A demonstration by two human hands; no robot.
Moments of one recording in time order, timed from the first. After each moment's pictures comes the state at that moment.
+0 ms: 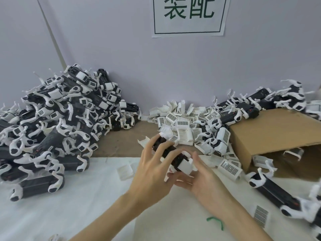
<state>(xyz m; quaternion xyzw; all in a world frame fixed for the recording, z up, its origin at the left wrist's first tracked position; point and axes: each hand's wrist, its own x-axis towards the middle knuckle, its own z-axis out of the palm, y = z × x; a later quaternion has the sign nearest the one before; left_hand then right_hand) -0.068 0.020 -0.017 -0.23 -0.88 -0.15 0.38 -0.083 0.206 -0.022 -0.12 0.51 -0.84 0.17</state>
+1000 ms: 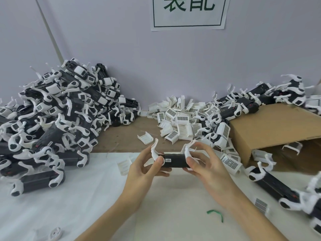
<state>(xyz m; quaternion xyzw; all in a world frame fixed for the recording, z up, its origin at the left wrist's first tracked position) -0.045 0.006 -0.034 -0.03 -0.70 -0.71 0.09 -0.092 0.220 -0.032 -0.13 0.59 -0.80 0.05</state>
